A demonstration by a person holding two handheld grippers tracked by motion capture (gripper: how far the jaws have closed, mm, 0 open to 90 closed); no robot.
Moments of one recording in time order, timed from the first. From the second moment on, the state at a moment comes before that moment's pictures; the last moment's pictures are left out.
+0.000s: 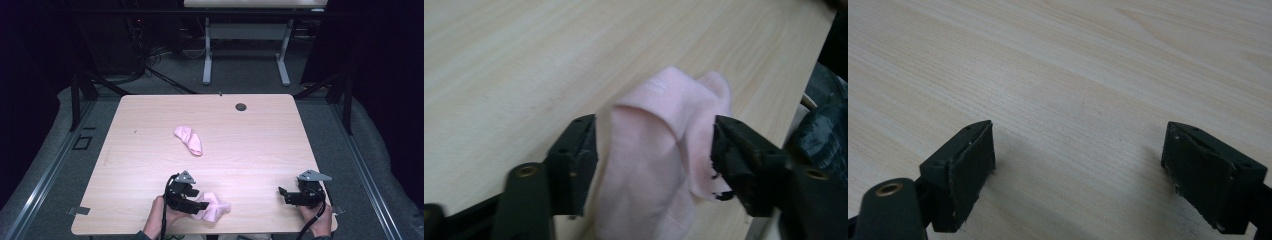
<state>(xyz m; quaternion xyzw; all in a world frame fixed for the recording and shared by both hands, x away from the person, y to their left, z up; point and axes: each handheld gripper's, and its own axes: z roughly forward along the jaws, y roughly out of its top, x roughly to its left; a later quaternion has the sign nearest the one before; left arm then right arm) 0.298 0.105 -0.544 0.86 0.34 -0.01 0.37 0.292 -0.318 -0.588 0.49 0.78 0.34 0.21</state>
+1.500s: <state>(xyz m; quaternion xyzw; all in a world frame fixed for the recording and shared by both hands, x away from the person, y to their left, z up) 0.500 0.109 -0.554 0.84 0.44 0.11 0.28 0.292 -0.317 -0.588 0.48 0.78 0.34 0.21</state>
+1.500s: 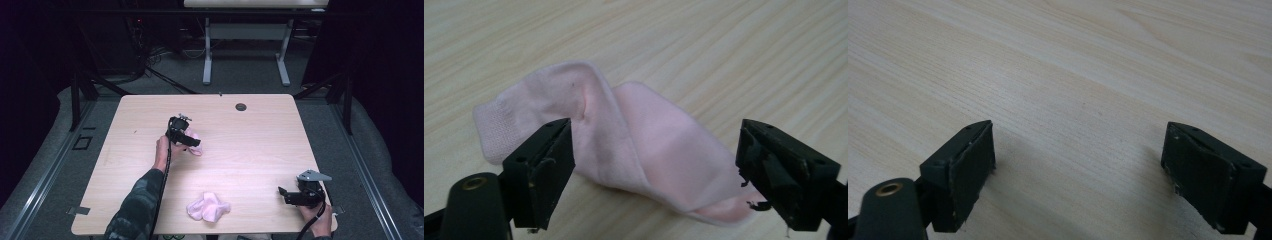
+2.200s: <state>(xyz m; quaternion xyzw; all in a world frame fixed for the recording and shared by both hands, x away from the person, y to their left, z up) 0.493 0.113 -0.564 0.83 0.46 0.13 0.29 0.292 -0.318 -0.589 0.49 0.78 0.34 0.21</state>
